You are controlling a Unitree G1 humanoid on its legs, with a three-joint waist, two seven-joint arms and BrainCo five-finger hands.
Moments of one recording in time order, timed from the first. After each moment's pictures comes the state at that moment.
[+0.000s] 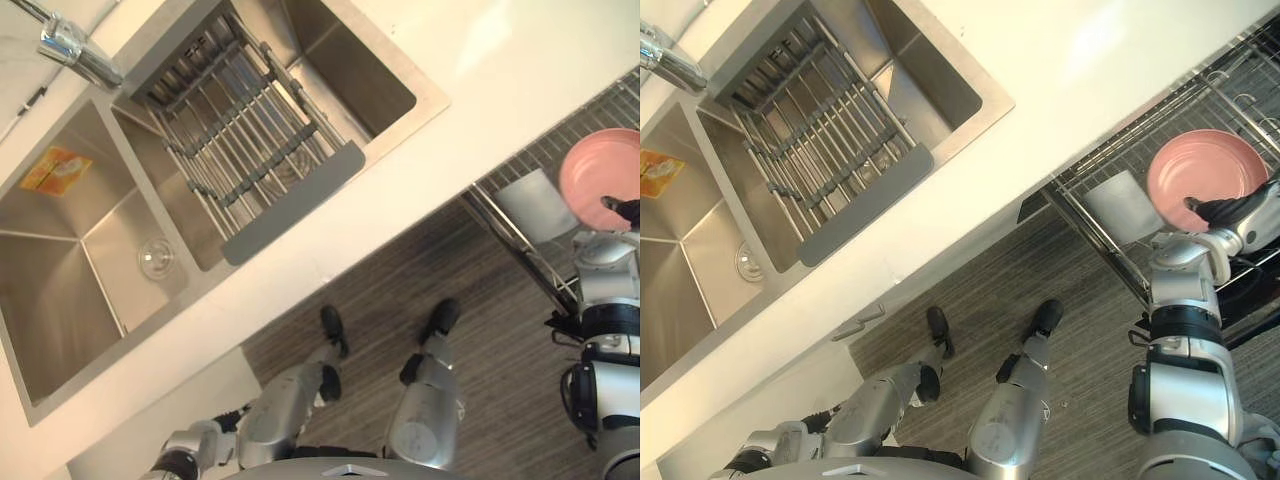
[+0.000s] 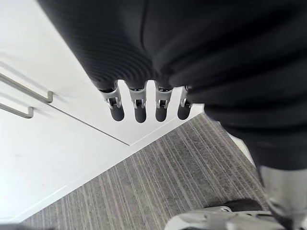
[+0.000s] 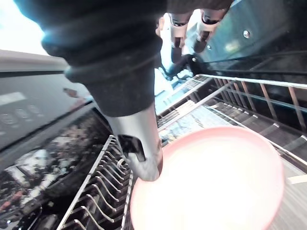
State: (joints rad) left arm -0.04 0.11 -0.10 0.95 -0.19 0.44 -0.03; right arm -0.58 -0.76 -0.22 0.72 -0.19 0.05 -0.71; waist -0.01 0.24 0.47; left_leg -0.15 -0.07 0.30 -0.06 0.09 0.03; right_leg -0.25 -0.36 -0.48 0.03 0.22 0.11
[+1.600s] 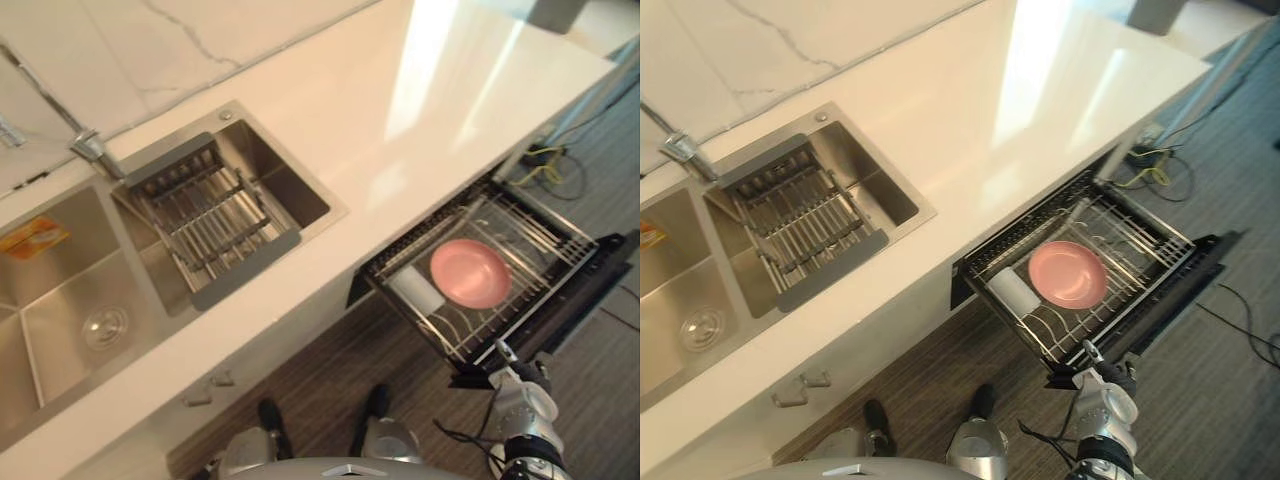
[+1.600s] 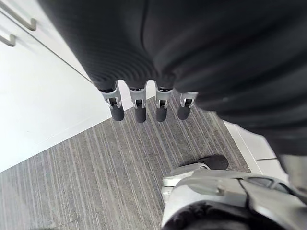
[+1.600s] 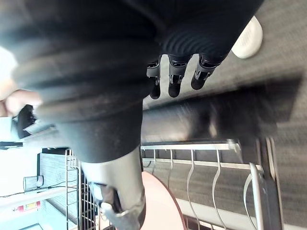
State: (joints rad) left arm 0.12 0.12 0.12 0.99 -0.08 0.54 -0.12; right arm -0.11 -0.26 -0.58 0.73 0.64 -0.02 -0.31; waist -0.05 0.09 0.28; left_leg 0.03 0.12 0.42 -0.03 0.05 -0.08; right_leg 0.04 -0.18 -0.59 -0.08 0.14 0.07
